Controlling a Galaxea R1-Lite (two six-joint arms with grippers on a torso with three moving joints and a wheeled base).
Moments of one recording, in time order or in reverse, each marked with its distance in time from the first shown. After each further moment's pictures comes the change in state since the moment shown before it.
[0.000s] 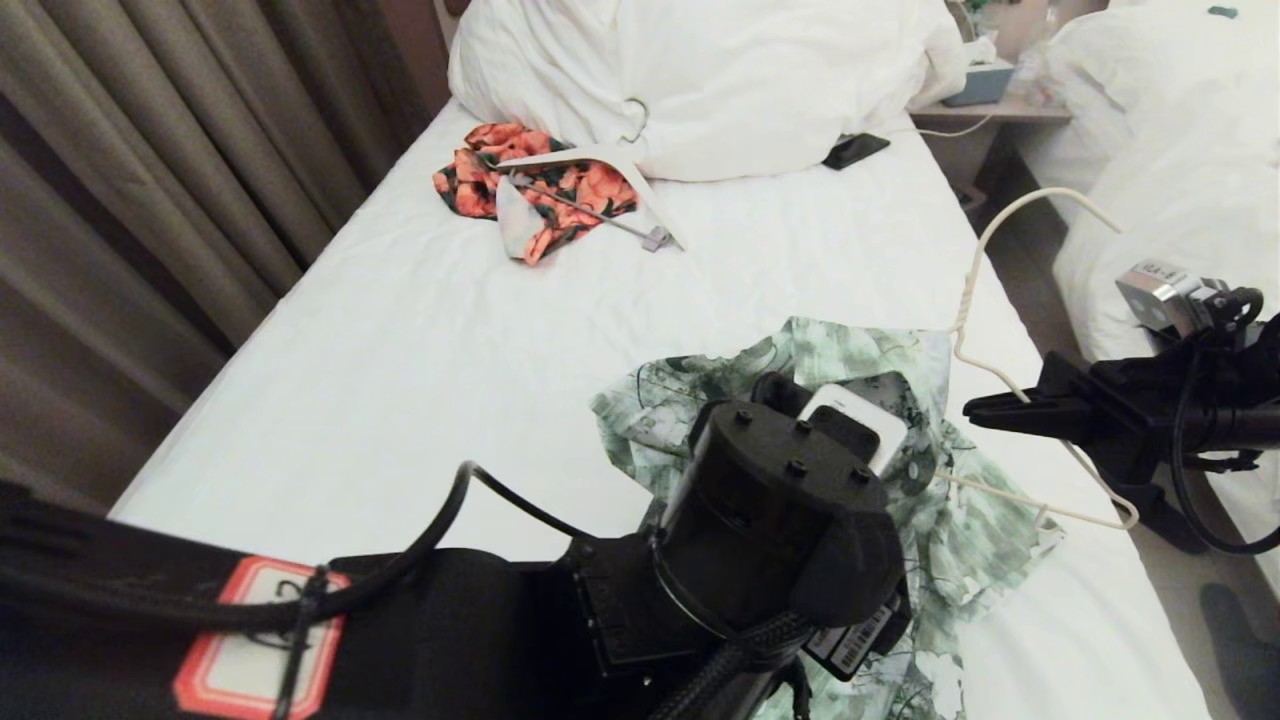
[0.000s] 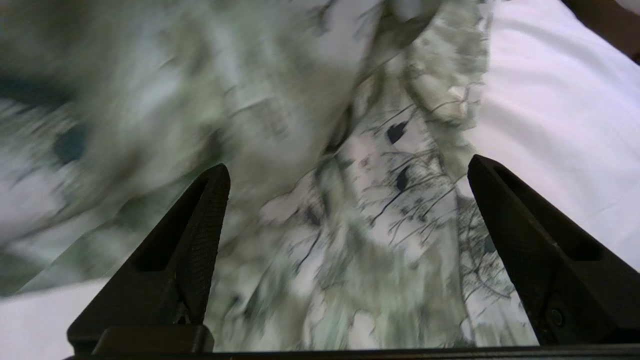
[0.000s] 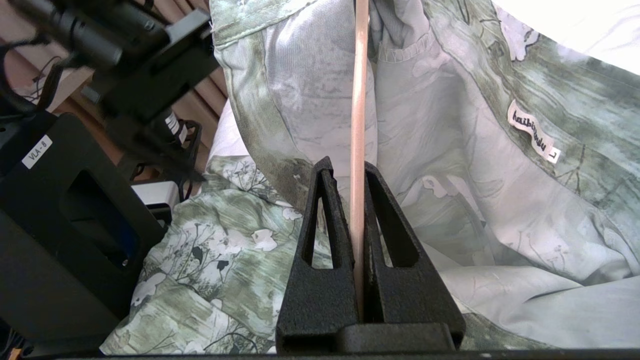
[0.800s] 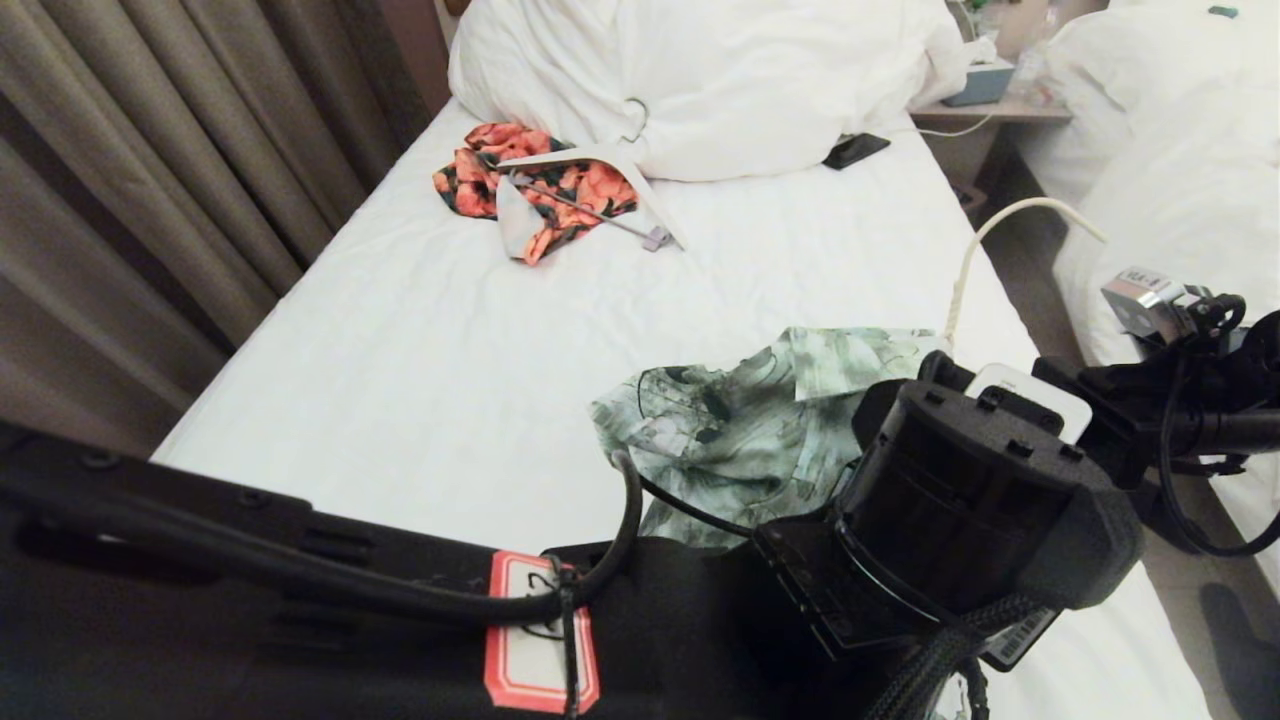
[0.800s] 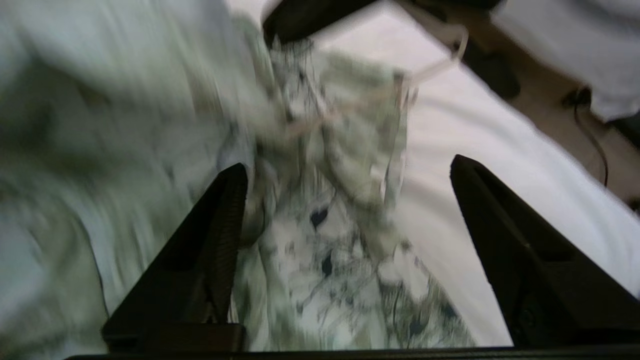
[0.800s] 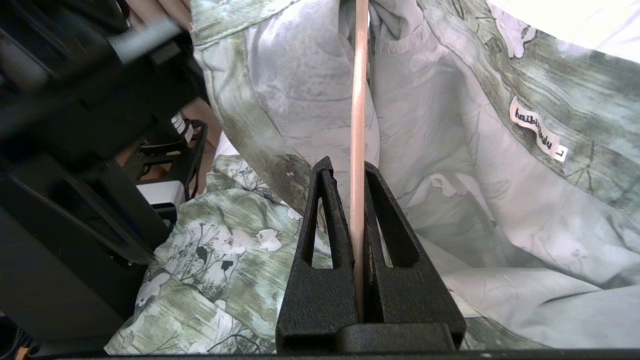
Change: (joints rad) left arm -0.064 0.187 -0.278 0.003 -0.051 0.026; right arm 0.013 0.015 0.003 -0.001 0.000 0.000
